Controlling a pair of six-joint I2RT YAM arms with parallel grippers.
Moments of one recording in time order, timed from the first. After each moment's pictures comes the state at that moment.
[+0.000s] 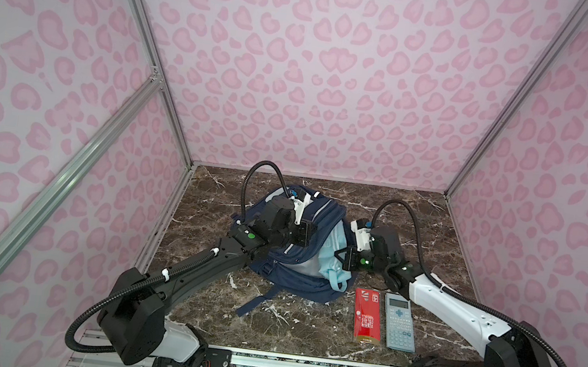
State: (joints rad) left arm -0.66 1.40 1.06 -0.16 0.21 -0.50; right arm 0.58 1.38 0.79 -0.06 -0.36 0.54
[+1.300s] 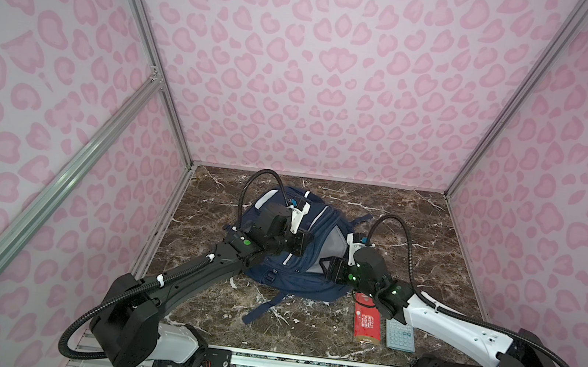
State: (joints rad) left arm -0.64 1.37 0.98 -0.21 0.23 -0.35; right arm 0.77 1.18 0.67 -0.14 0.07 0.76
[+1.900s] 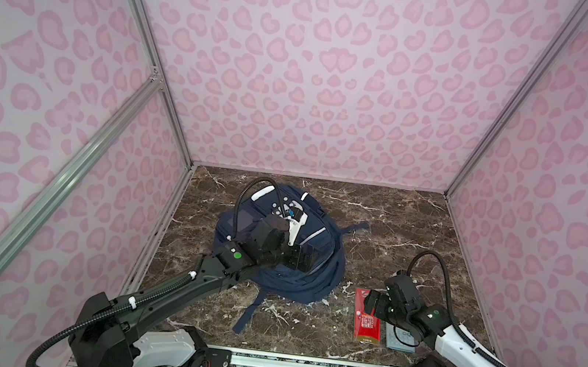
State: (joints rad) left arm -0.80 1.20 0.95 -0.30 0.11 -0.48; right arm 0.54 0.88 0.46 -0.68 0.07 0.77
